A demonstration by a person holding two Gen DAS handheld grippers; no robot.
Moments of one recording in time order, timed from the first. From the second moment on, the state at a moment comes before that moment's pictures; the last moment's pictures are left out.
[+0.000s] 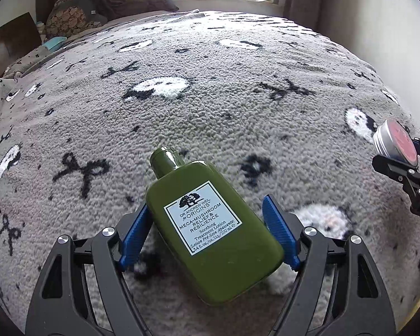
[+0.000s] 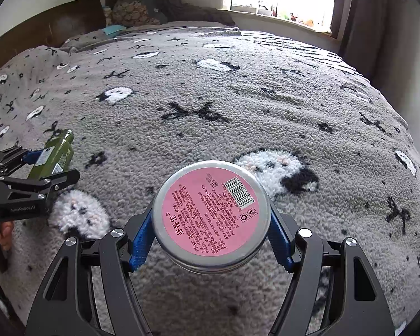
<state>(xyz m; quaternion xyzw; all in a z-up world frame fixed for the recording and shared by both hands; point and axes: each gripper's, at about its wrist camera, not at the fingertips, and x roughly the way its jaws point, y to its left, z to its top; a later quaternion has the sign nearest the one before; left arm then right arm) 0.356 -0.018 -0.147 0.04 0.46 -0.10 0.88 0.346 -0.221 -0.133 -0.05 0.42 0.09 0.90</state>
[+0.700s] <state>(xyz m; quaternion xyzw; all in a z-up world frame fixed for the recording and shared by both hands) 0.157 -0.024 -0.058 0.05 0.37 -0.18 0.91 0.154 -0.207 -0.070 -0.02 0.37 0.08 0.93</state>
